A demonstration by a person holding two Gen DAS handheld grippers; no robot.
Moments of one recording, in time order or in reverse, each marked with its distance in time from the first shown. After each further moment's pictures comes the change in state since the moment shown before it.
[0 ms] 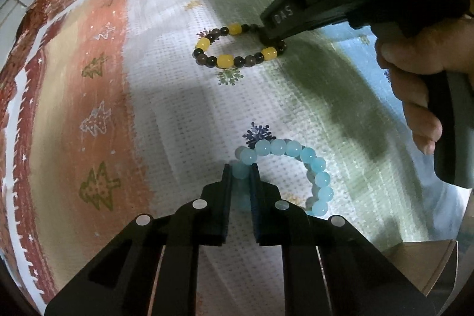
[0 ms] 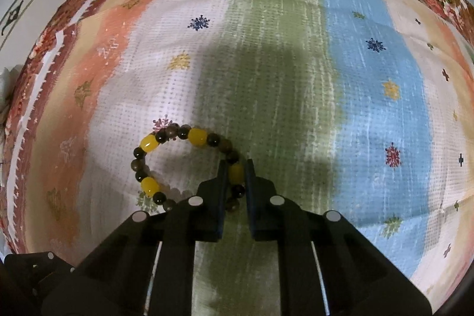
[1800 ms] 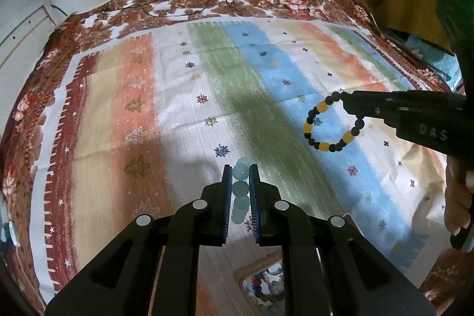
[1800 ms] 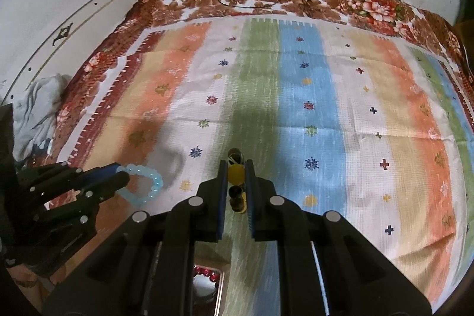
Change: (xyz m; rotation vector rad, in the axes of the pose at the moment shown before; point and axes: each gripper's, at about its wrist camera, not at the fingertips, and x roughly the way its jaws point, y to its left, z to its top) left arm -0.135 -0.021 -0.037 -0.060 -0.272 -0.043; right arm -0.207 0.006 -0.138 -0.004 -0.248 0.020
